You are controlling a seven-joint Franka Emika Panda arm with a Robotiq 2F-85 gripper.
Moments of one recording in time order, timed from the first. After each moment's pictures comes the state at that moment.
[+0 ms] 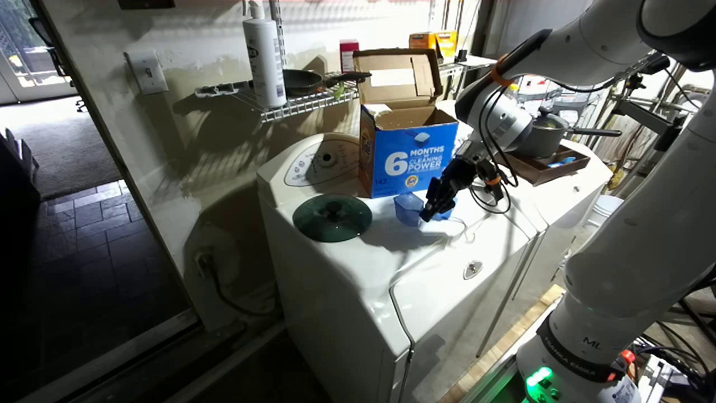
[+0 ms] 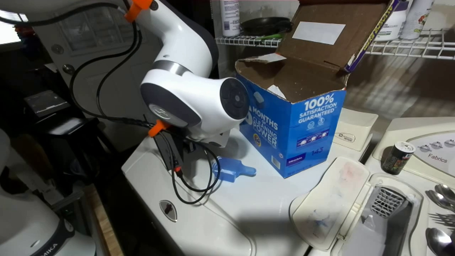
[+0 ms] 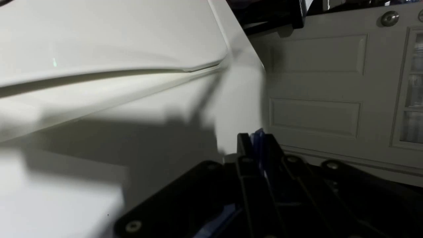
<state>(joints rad) -0.19 -0.05 -0.26 -2.50 0.79 1.81 -0.82</state>
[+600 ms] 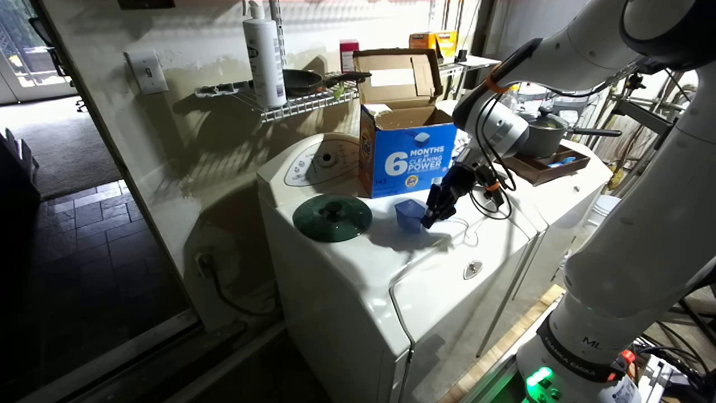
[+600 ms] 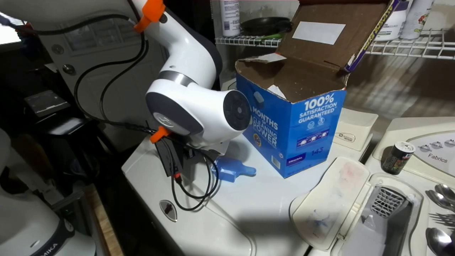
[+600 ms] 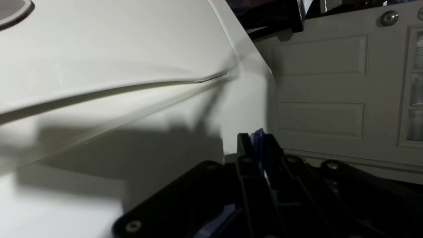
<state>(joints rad) -0.20 0.00 -0.26 -2.50 0.79 1.81 -0.82</state>
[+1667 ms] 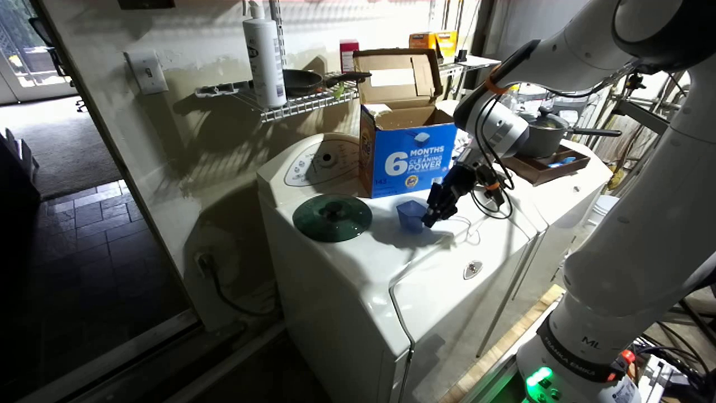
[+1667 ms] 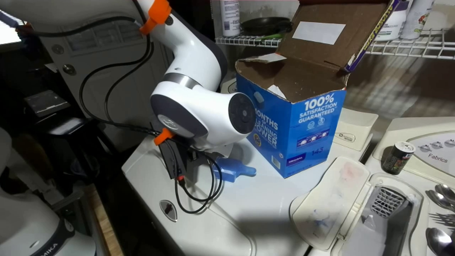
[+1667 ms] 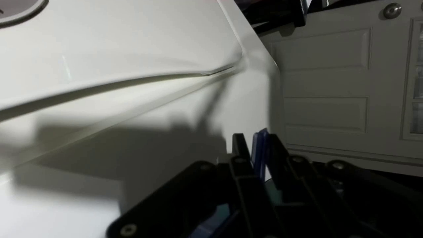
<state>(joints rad) -0.21 0.02 -0.26 -2.48 0.79 1.81 -0.82</state>
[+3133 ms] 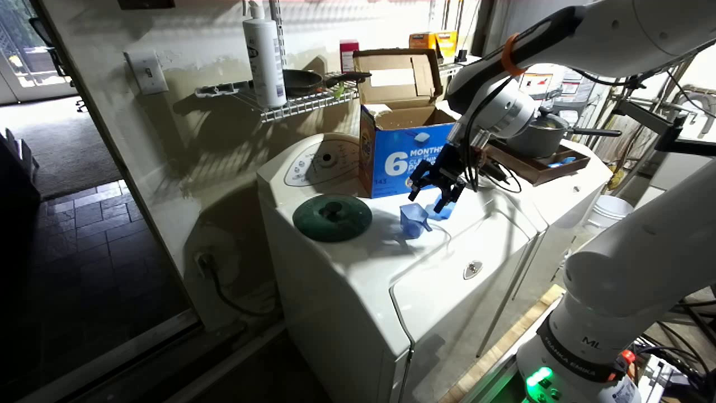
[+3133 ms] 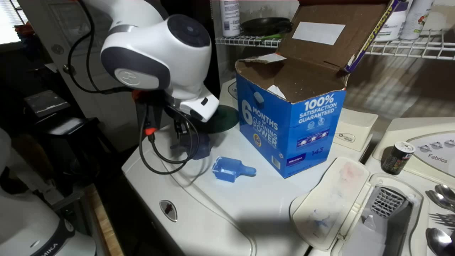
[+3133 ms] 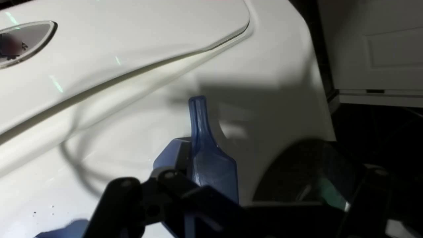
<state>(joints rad) -0.21 -0.30 -0.06 -2.61 0.63 2.10 -0.25</state>
